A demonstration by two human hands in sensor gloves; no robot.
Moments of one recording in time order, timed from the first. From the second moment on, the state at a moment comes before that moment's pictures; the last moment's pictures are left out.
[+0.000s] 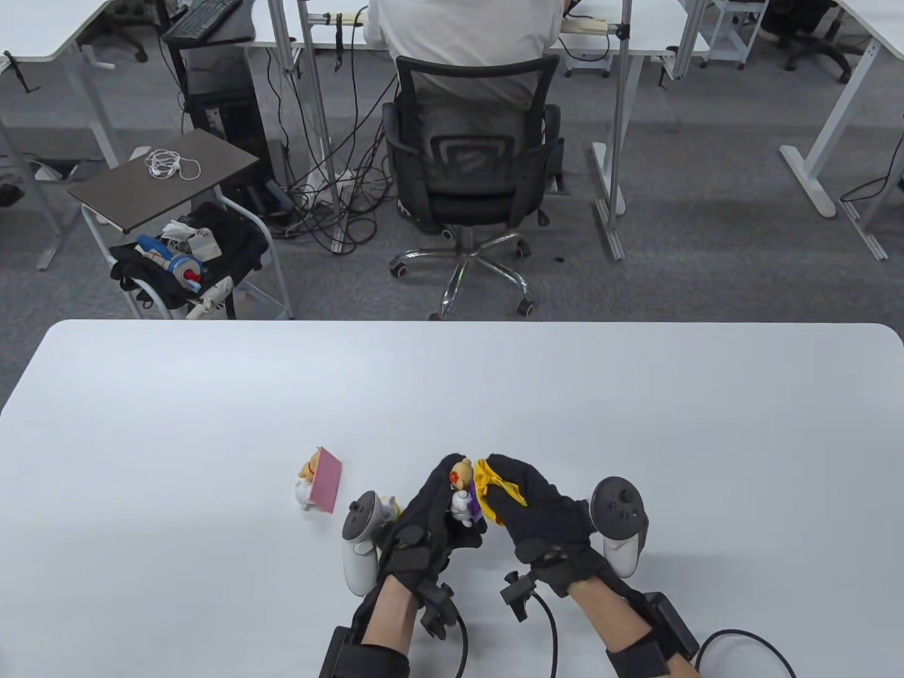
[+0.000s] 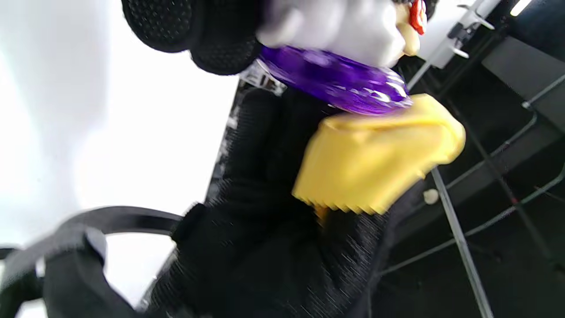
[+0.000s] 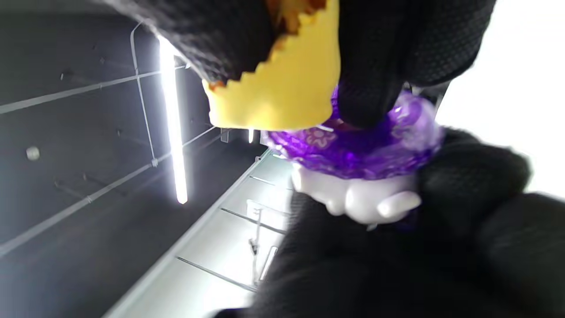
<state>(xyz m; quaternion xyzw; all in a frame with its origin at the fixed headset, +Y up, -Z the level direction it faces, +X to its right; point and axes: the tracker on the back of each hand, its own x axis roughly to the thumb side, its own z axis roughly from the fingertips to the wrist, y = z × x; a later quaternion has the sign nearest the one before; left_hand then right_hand) -0.091 -0.805 -0.363 -0.21 -0.08 0.82 0.53 0.129 -0.719 -0.364 0.17 0.00 0.72 0.67</state>
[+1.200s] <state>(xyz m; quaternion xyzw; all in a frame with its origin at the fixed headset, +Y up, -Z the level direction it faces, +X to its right) -0.093 -0.804 -0.365 -0.18 -0.11 0.83 0.52 0.123 -0.689 -0.339 0.25 -0.21 0.88 0.35</state>
